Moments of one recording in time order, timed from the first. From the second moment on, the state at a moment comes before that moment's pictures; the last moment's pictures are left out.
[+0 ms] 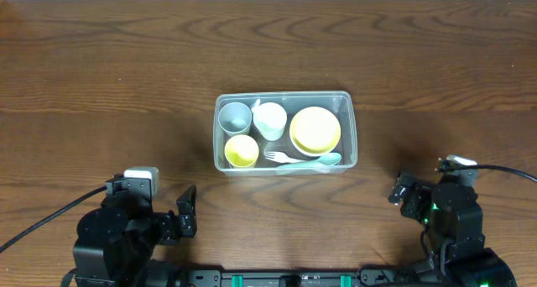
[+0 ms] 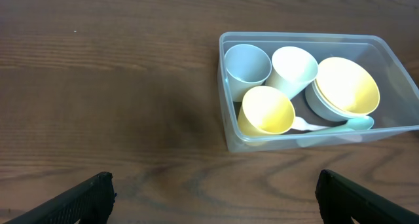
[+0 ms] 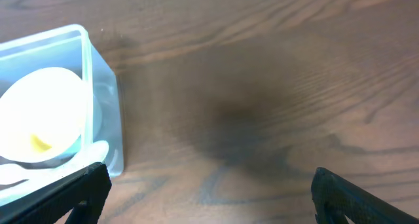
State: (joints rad) left arm -0.14 0.39 0.85 -1.08 0.07 -0.15; right arm 0.26 0.45 0.59 -0.87 0.31 0.45
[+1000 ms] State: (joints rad) left arm -0.14 0.39 0.85 -1.08 0.07 -0.15; right arm 0.18 0.07 0.37 -0.60 0.25 0.33
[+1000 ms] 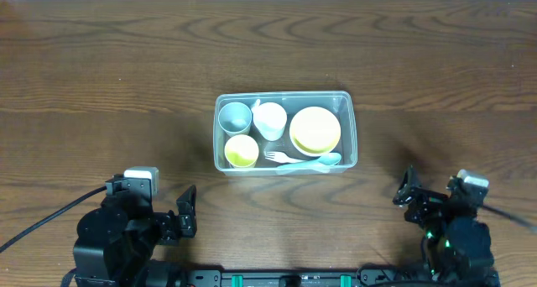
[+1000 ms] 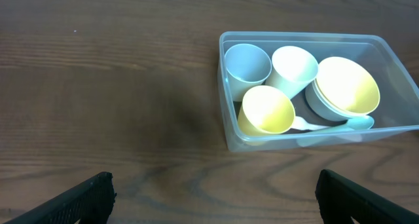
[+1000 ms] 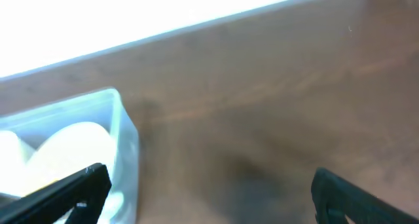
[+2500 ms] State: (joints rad) left arm -0.14 0.39 0.85 -1.08 0.07 -0.15; right arm 0.10 0.01 0.01 -0.06 0.10 0.07
